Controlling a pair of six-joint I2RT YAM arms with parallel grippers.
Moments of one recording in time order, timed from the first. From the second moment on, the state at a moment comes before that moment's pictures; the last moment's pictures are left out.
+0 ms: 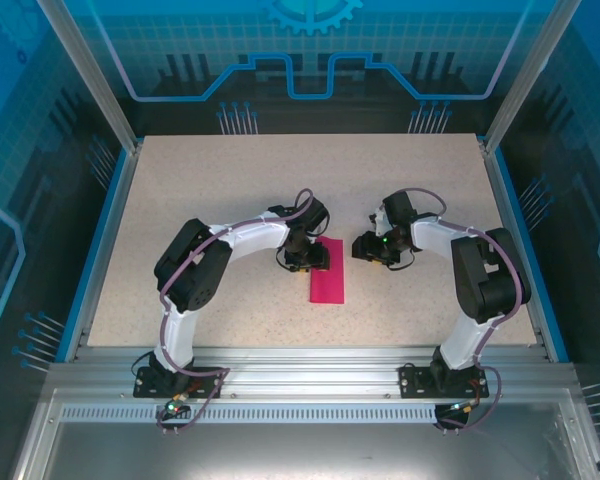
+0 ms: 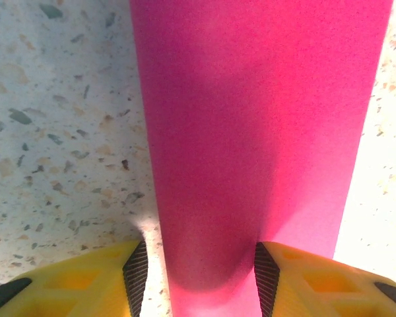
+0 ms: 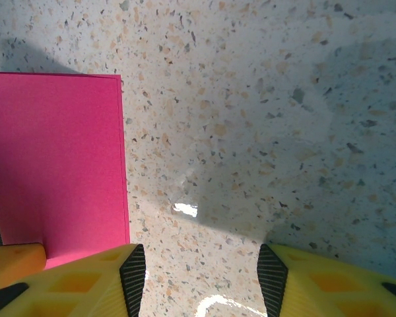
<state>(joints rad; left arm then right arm) -0.67 2.04 1.41 -0.69 0.25 -0.69 0.24 1.76 0.96 -0.45 -0.42 0.37</state>
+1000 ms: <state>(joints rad) -0.67 2.05 1.42 -0.68 0.25 -0.69 0.24 1.76 0.96 -0.45 -0.42 0.37</state>
